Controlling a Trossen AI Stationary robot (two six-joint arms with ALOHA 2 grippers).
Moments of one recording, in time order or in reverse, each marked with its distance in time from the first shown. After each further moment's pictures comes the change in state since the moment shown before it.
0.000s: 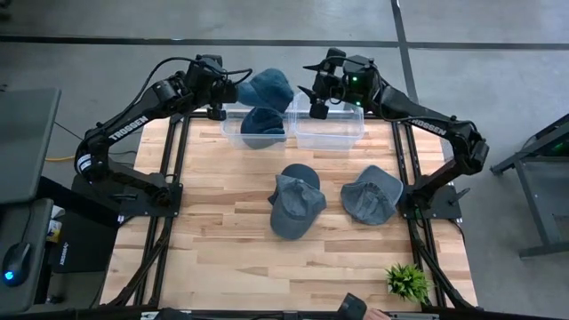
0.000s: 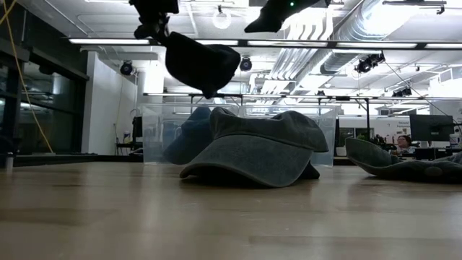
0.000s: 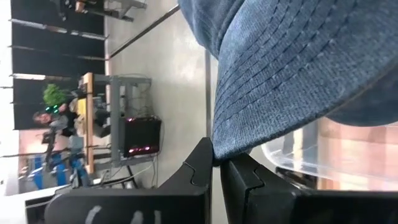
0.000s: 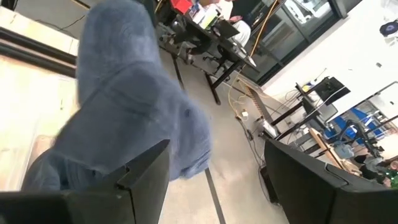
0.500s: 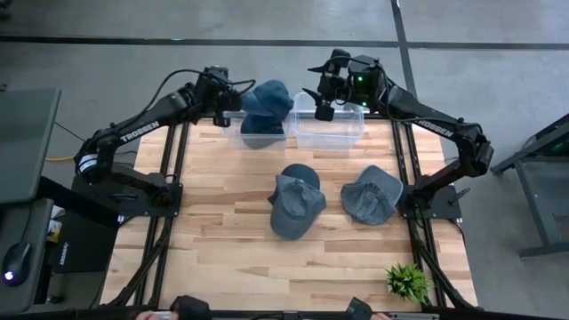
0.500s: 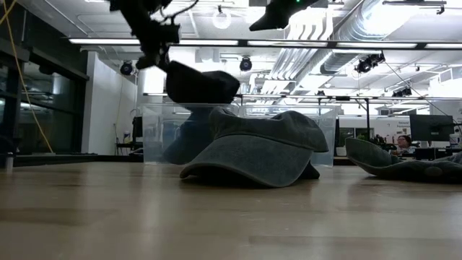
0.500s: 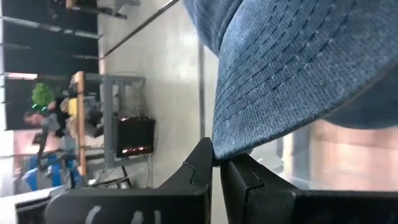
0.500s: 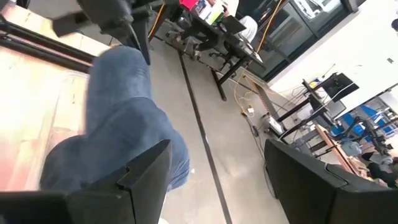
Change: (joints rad) left arm 0.055 -0.011 -0.294 0.291 0.042 0.046; right arm 0.000 -0.038 0.000 -0.084 -0.009 0.007
